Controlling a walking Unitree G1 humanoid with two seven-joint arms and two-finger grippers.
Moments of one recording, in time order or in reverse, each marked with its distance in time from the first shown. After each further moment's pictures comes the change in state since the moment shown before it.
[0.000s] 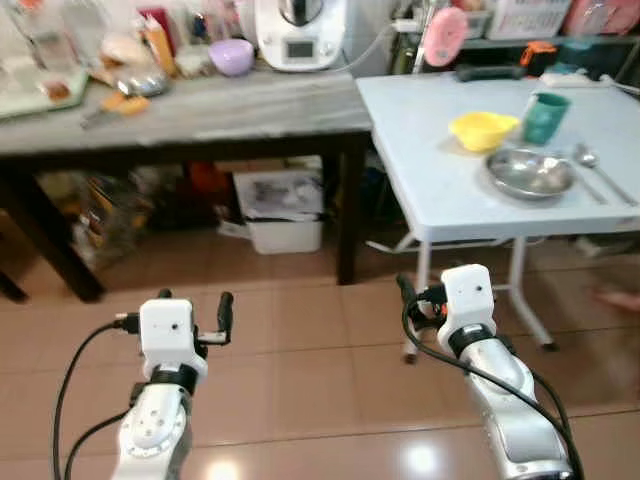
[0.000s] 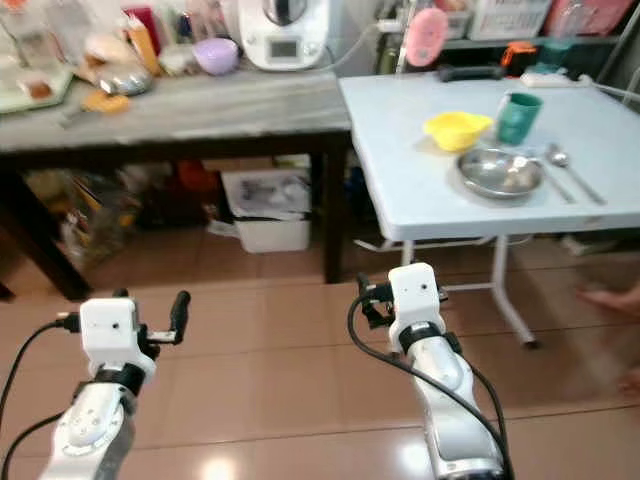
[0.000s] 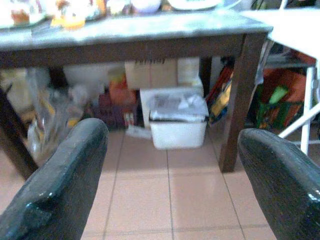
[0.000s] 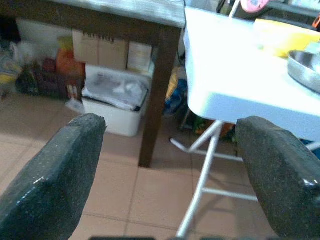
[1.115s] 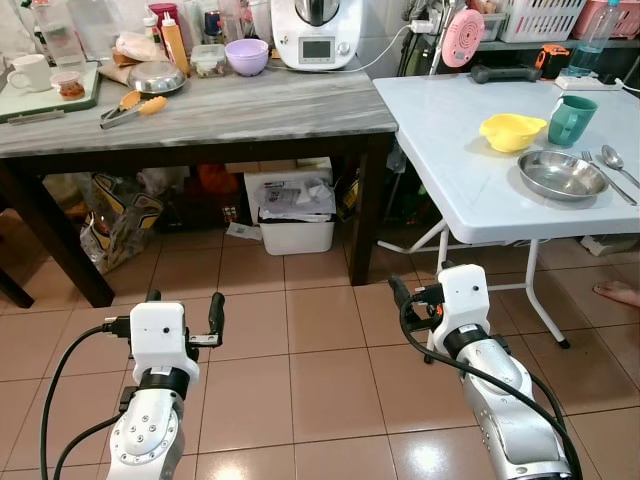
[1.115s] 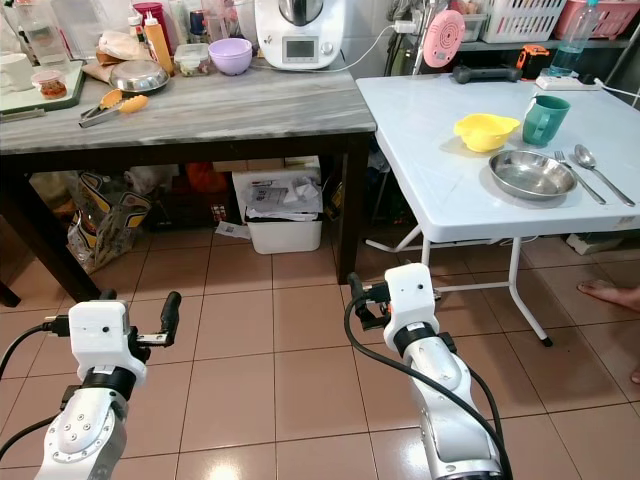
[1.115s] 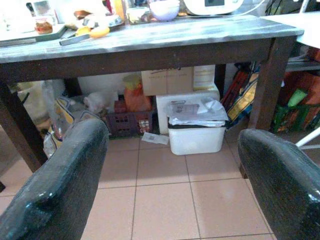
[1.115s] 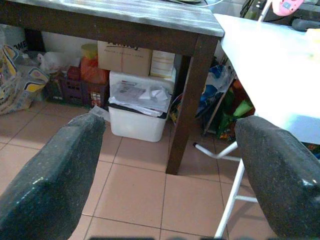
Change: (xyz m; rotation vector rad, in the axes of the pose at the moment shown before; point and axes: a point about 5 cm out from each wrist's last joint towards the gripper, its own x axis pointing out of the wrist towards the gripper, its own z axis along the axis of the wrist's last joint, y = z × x) left arm -0.005 0.004 0.005 0.020 -0.024 0.018; right arm -0.001 0.003 0.002 0.043 -0.006 0.049
